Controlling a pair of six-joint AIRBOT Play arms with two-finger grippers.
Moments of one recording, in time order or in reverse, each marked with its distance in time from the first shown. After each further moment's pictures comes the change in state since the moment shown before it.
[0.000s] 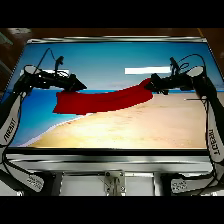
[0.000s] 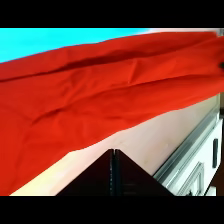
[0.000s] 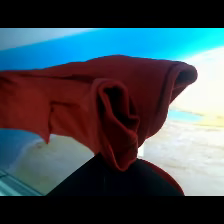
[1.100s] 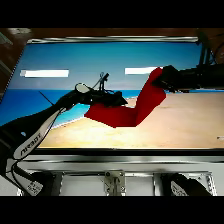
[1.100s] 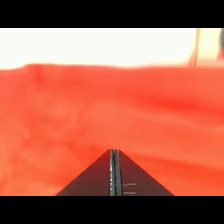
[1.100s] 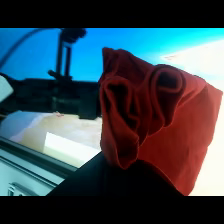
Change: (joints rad) left arm -0.434 0.026 -0.128 -0.233 0.379 -0.049; right arm 0.146 0.487 0.000 -0.200 0.167 0.223
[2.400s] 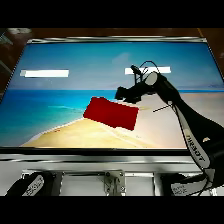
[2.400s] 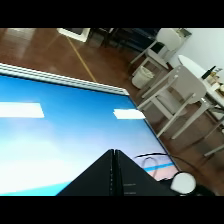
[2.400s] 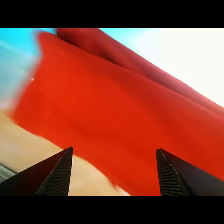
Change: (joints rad) left arm 0.755 0.845 -0.001 0.095 -0.189 0.029; right arm 0.205 -0.523 -0.004 -0.076 -0.200 -0.035
